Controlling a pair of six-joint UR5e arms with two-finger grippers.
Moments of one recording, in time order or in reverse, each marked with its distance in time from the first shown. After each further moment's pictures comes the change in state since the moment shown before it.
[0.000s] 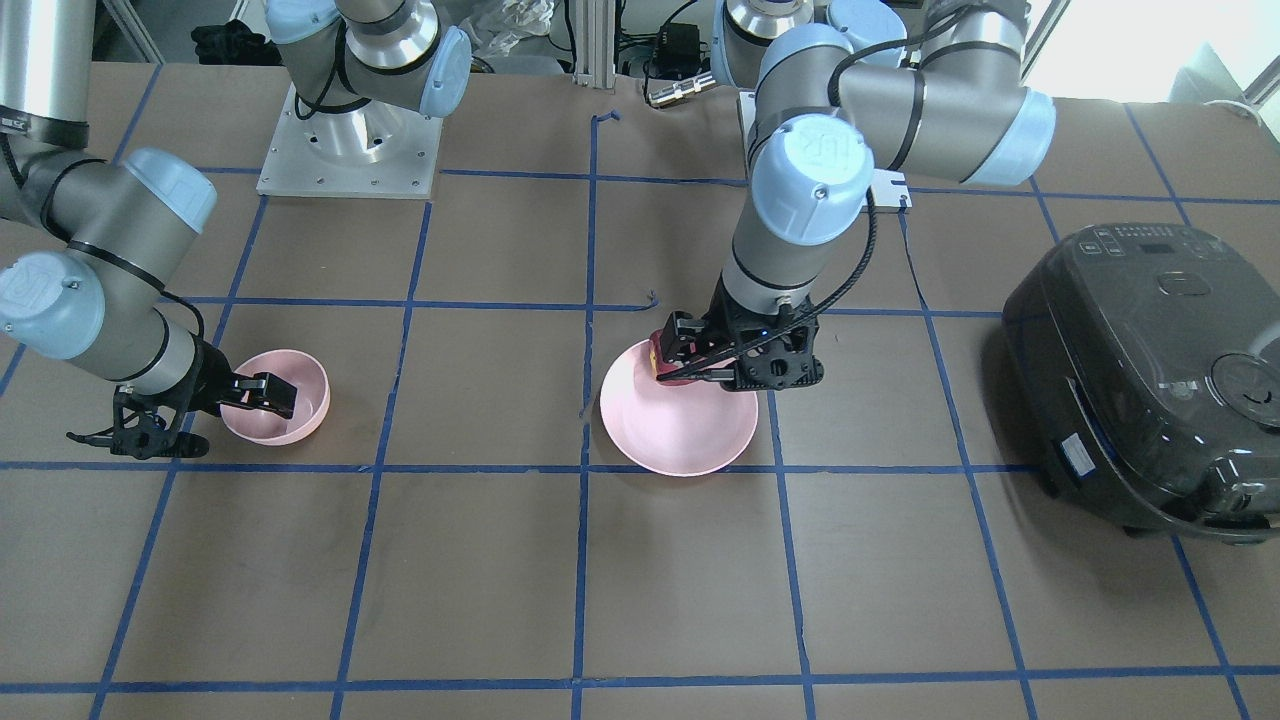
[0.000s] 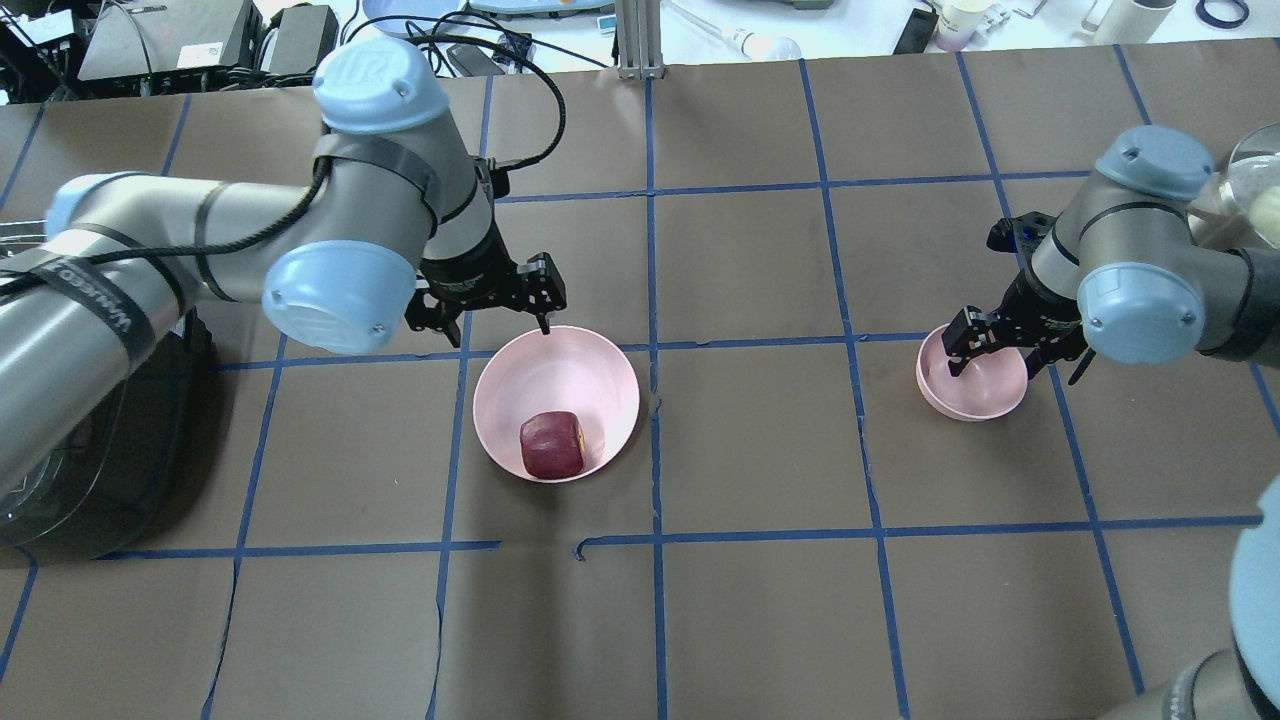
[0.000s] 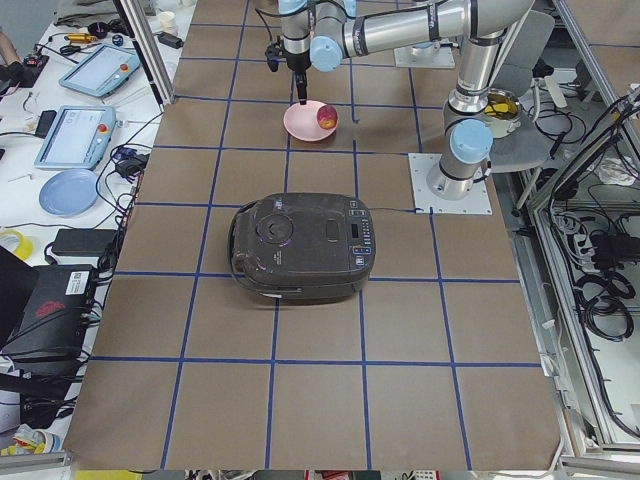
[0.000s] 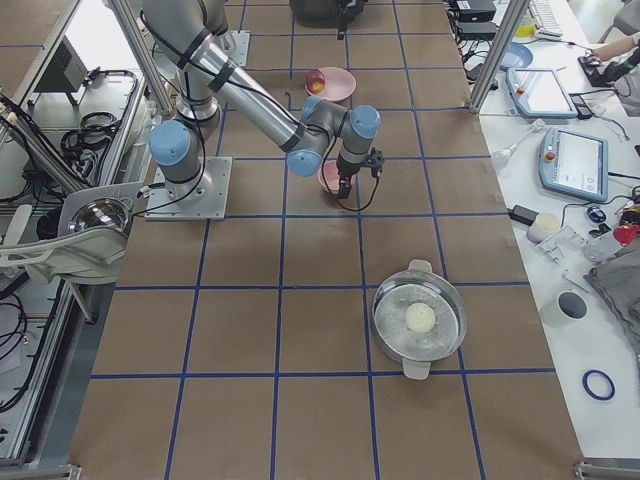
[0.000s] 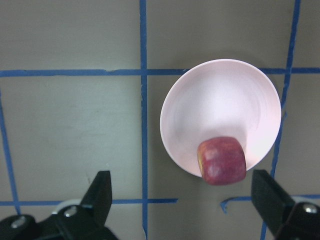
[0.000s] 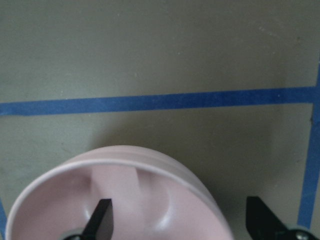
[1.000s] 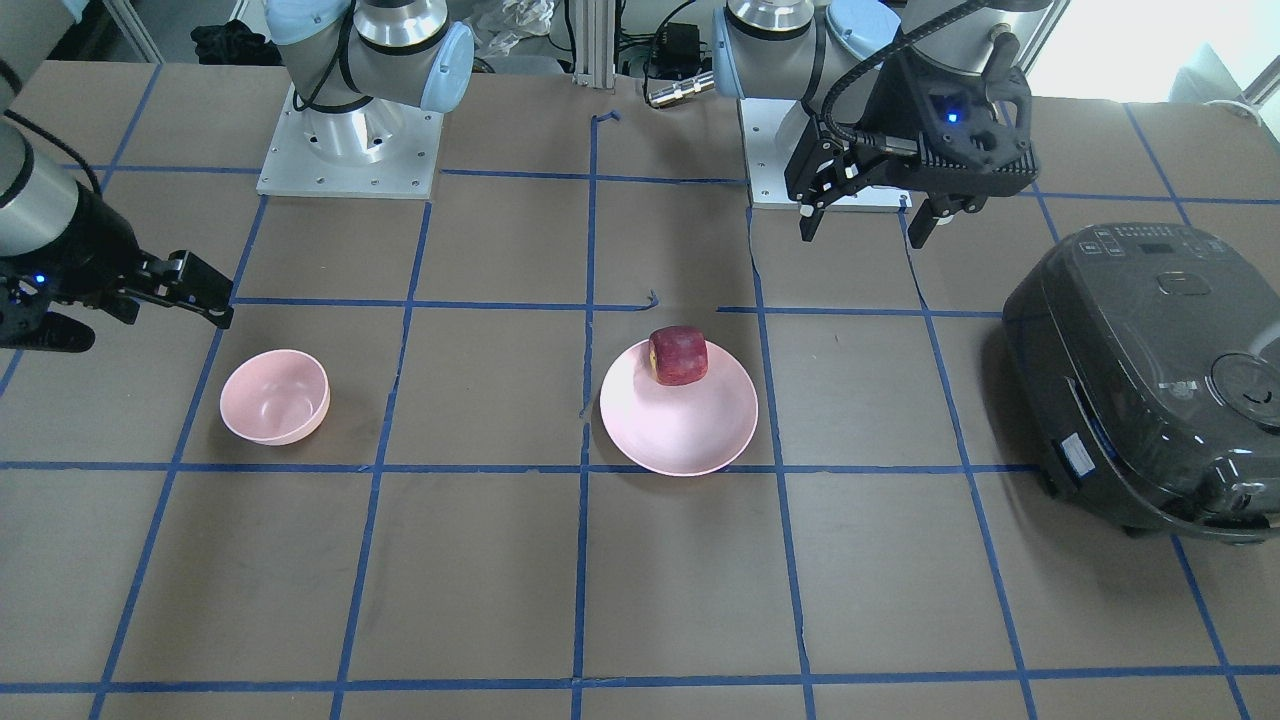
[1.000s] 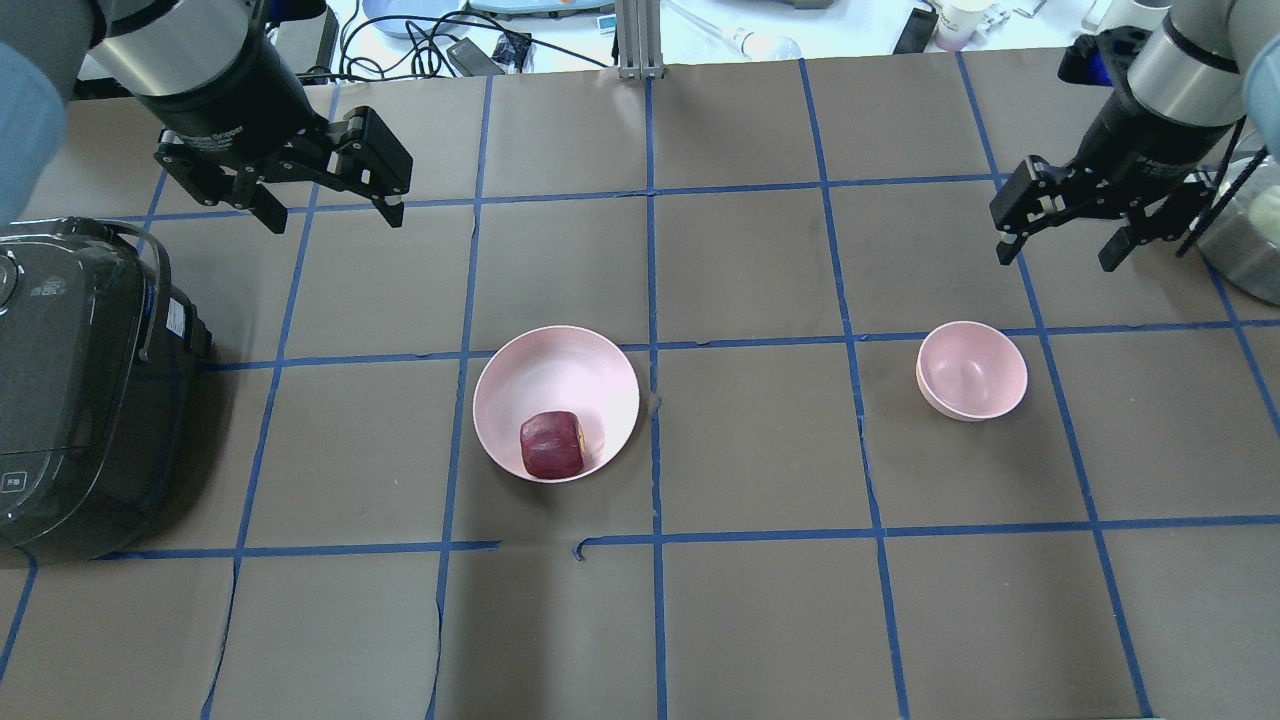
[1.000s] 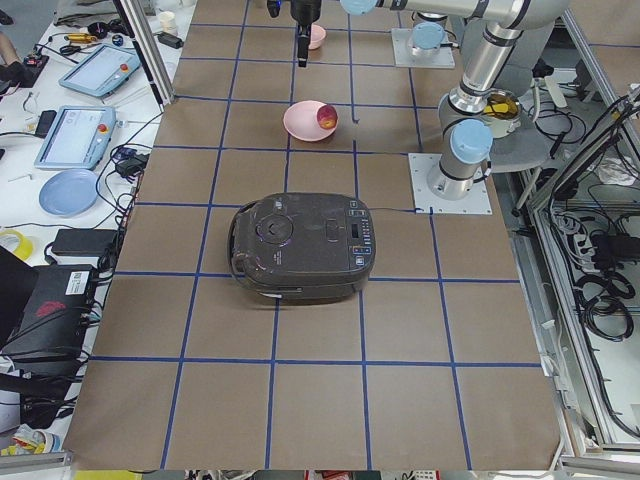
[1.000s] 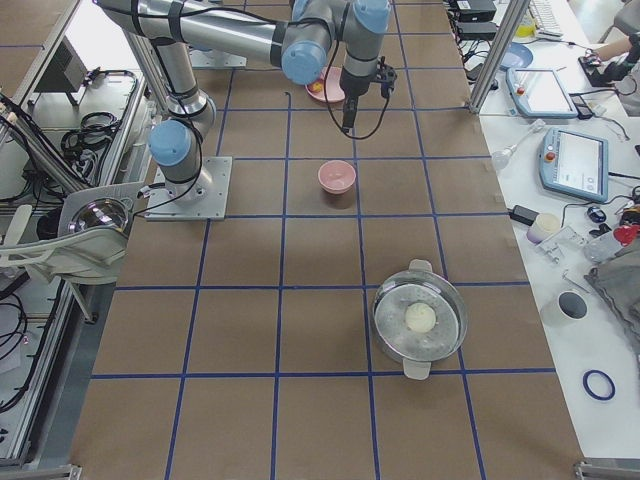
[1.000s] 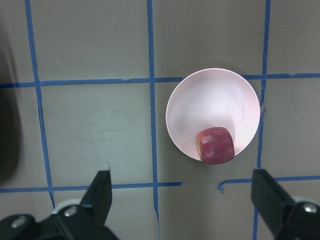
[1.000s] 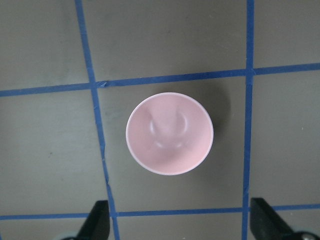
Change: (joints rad) left arm 0.167 0.247 0.281 -0.406 0.001 0.284; right arm 0.031 -0.212 -0.311 0.504 0.001 0.050
